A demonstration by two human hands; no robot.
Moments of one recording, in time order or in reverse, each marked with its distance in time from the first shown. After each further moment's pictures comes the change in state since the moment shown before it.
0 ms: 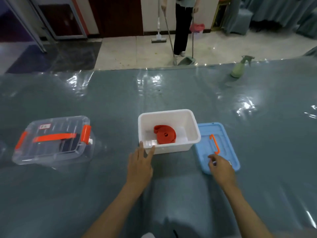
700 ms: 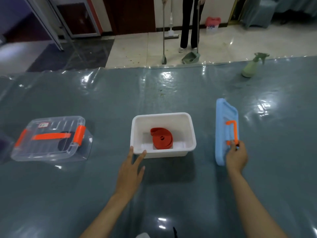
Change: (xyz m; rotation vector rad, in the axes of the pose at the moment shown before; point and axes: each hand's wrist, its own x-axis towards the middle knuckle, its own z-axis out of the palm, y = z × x) left_hand 0.005 0.010 0.028 -0.255 0.112 -0.161; right_hand 0.121 0.023 -0.026 0.430 0.379 0.174
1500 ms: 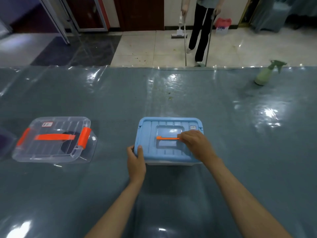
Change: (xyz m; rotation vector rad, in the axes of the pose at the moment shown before) left_hand 0.081 0.006 0.016 -0.851 0.382 -0.556; right_hand -0.036 -0.119 0.107 -0.210 -0.554 -1.335
